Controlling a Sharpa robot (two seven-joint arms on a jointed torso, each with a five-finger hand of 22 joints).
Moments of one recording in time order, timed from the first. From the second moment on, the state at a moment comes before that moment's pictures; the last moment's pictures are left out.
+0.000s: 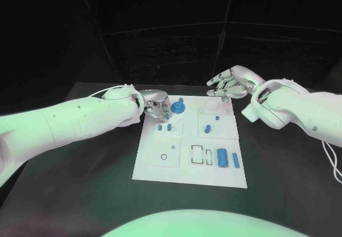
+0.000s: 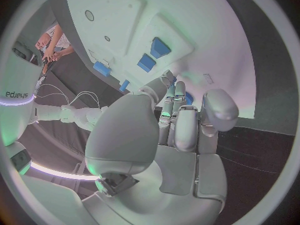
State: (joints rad) left arm 1.27 -0.58 -0.15 1.15 -1.37 -0.09 0.11; left_hand 1.37 -0.07 0.37 -0.09 0.05 1.13 0.12 0.15 0.08 1.19 0.05 0.18 0.07 1.47 -0.02 1.35 1.08 0.12 1.46 0.07 1.04 1.13; right arm 1.33 -0.81 -0.10 1.45 -0.90 -0.34 0.06; right_hand 1.40 -0.02 -0.02 0.09 0.34 0.89 0.16 0.12 0.07 1.07 0.07 0.68 0.57 1.38 -0.01 0.69 0.61 0.18 1.00 0.11 0.87 0.56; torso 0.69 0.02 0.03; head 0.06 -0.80
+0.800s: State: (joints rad) left arm 1.26 -0.59 -0.15 1.15 -1.36 -0.08 0.09; left_hand 1.33 -0.11 0.38 -0.09 0.05 1.03 0.15 0.07 0.07 1.14 0.09 0.11 0.07 1.47 -0.01 1.35 1.05 0.12 1.46 0.08 1.04 1.14; right arm 1.33 -0.81 -0.10 1.44 -0.90 -0.34 0.05; right_hand 1.41 -0.03 -0.01 0.11 0.34 0.88 0.17 0.12 0.07 1.04 0.08 0.58 0.48 1.40 0.00 0.68 0.64 0.18 1.02 0.11 0.85 0.55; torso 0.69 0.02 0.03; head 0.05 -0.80
